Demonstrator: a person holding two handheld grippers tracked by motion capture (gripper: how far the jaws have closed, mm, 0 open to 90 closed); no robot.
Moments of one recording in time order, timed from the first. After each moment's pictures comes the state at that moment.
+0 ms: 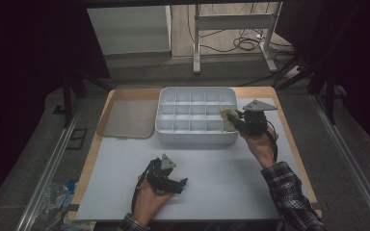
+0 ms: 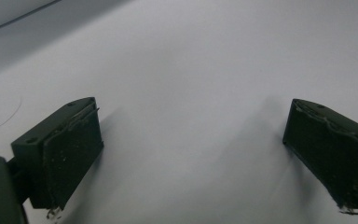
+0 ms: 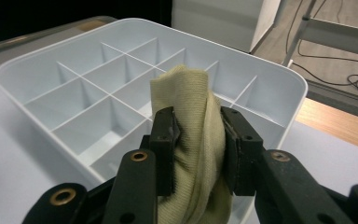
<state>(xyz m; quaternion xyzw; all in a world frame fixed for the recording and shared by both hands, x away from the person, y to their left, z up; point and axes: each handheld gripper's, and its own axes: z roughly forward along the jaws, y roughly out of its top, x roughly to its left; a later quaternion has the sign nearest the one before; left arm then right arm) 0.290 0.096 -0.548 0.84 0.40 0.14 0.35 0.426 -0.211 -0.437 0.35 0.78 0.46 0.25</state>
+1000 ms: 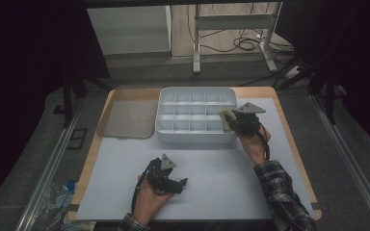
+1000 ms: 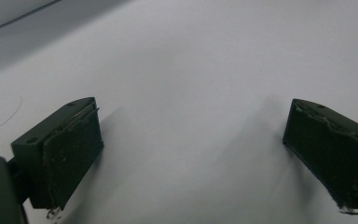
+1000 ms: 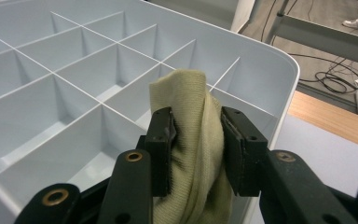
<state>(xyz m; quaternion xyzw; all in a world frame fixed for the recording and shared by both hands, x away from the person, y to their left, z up) 0.290 0.096 -0.548 0.84 0.40 0.14 0.35 0.451 -0.200 -0.475 0.36 0.77 0.42 0.30</state>
